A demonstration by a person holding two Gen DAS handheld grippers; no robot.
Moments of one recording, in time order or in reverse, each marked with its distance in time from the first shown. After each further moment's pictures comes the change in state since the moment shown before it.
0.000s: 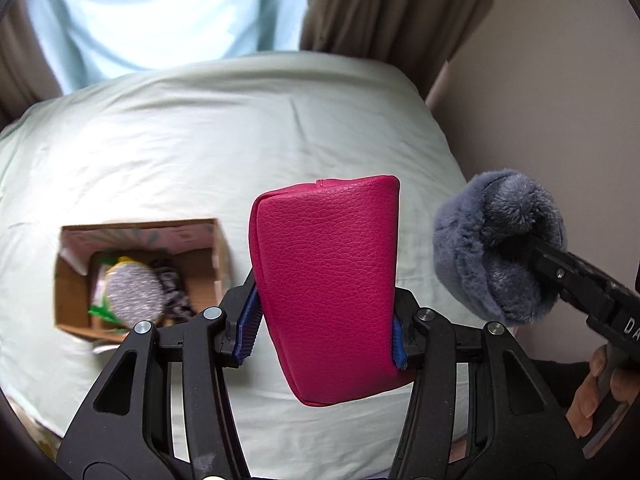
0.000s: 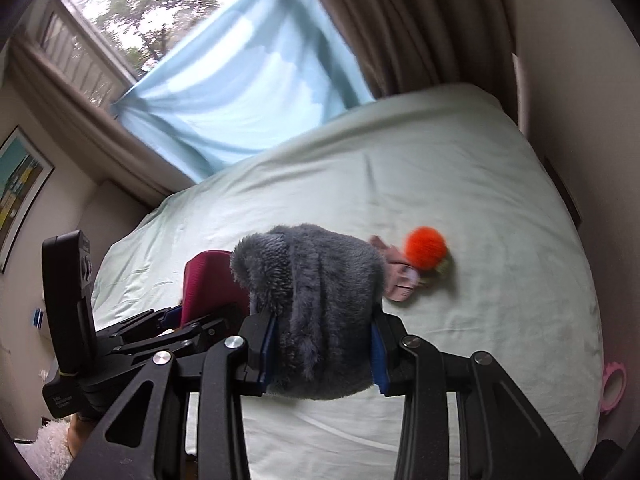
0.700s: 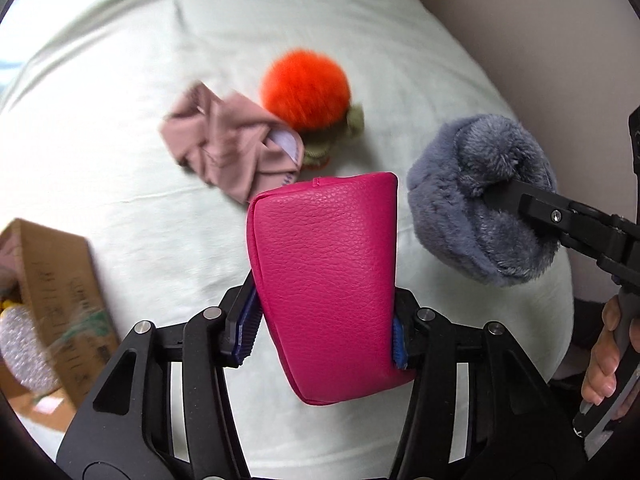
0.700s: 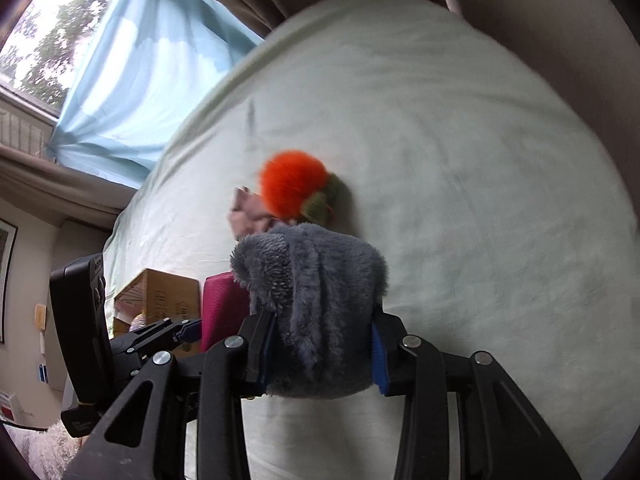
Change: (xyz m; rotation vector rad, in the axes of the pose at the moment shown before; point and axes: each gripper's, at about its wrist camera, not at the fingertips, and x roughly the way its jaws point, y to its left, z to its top) left arm 0.242 -0.075 -0.030 0.231 0.288 -0.065; right arm 0.116 -0.192 -0.048 0.264 0.120 -0.024
